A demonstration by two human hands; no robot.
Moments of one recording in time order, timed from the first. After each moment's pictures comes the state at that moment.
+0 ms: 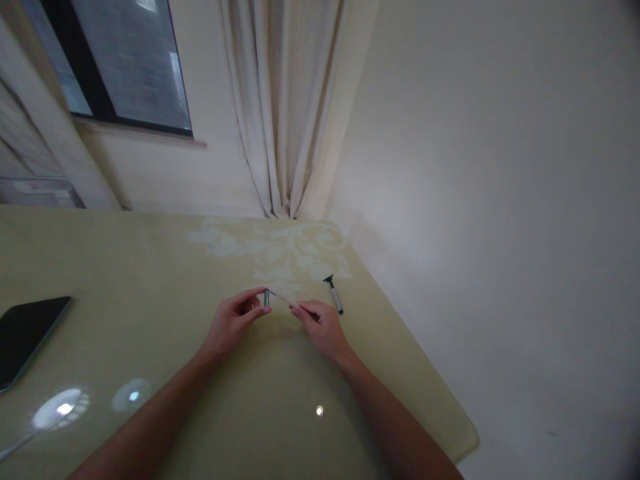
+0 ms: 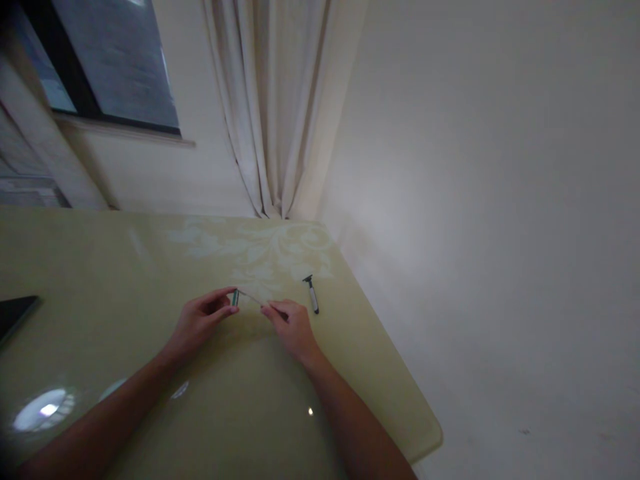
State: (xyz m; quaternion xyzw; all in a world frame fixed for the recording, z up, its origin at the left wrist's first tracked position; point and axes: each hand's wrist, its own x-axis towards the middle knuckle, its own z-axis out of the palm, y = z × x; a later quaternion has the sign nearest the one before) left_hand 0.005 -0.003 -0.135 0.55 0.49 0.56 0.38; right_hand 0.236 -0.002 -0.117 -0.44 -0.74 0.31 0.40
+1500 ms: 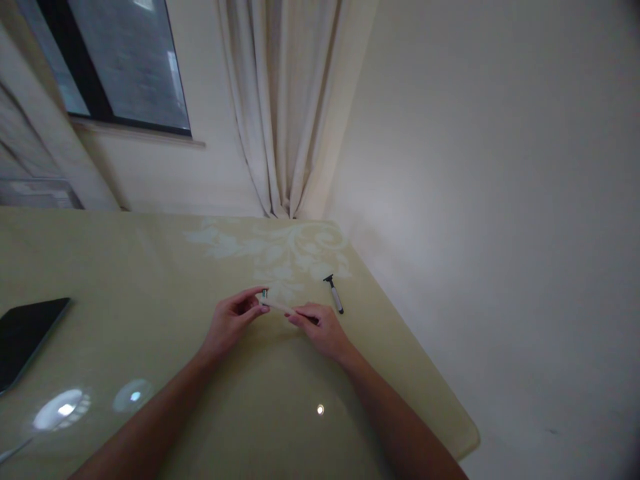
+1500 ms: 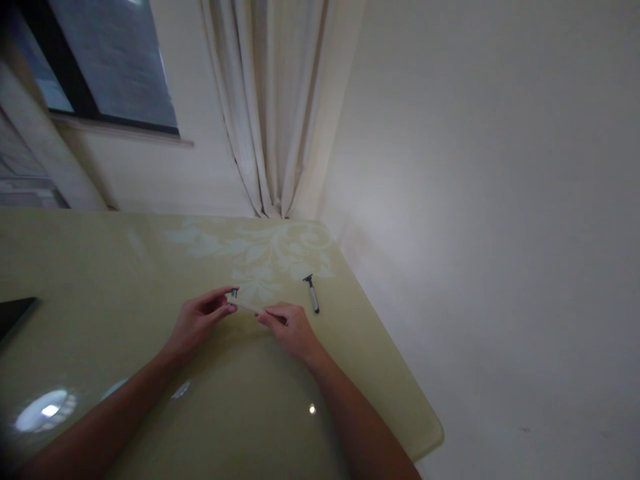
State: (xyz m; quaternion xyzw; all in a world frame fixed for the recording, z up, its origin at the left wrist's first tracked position) left_hand 0.005 -0.003 -0.132 0.53 0.48 0.58 0.40; right_hand 0.245 0.002 -0.116 -0.40 -0.77 0.34 0.37
